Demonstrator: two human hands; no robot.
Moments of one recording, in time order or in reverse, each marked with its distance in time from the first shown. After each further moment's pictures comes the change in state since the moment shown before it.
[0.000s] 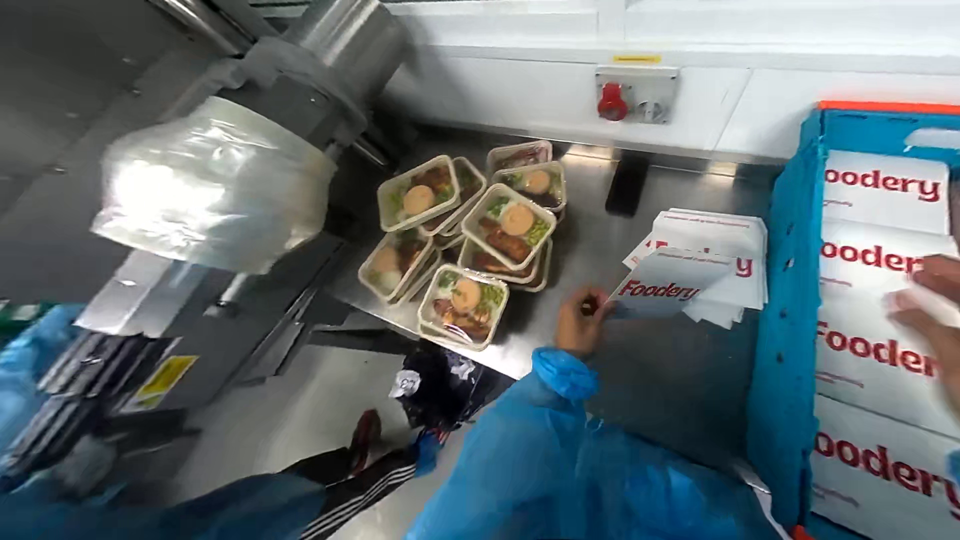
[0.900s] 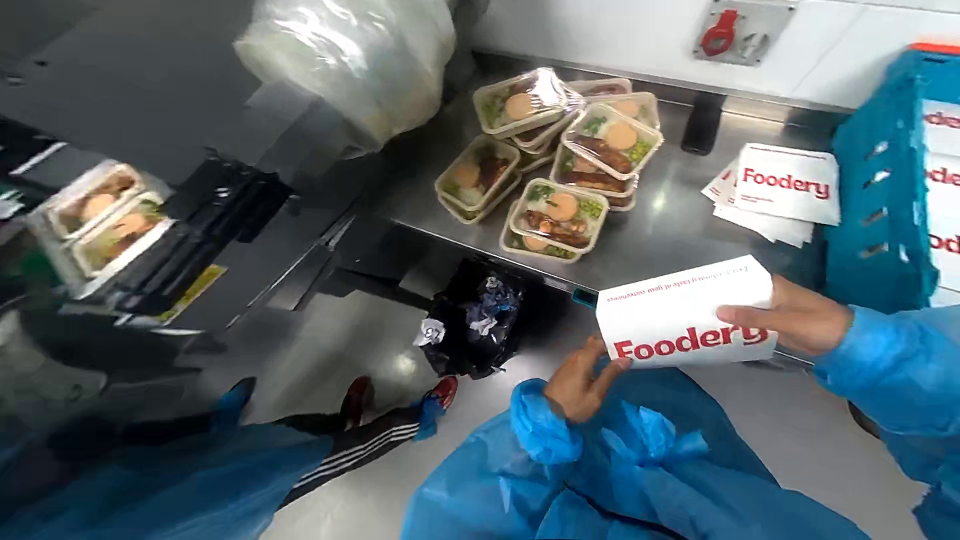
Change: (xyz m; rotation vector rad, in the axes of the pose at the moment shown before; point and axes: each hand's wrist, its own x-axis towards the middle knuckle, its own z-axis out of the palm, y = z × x) left_hand -0.246 -0.084 -0.205 0.030 -0.300 0.142; right_hand -0.144 -0.193 0.198 0.429 -0.676 0.386
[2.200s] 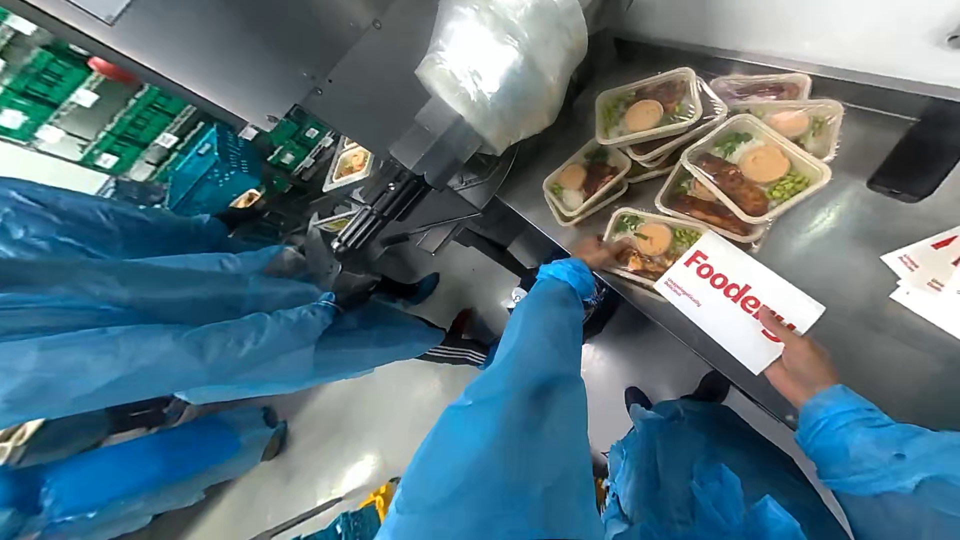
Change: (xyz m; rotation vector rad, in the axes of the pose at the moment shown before) left_hand 0.192 -0.115 -0.159 0.012 0.375 -0.747; right_hand 0.179 0.088 0.039 0.709 0.250 0.196
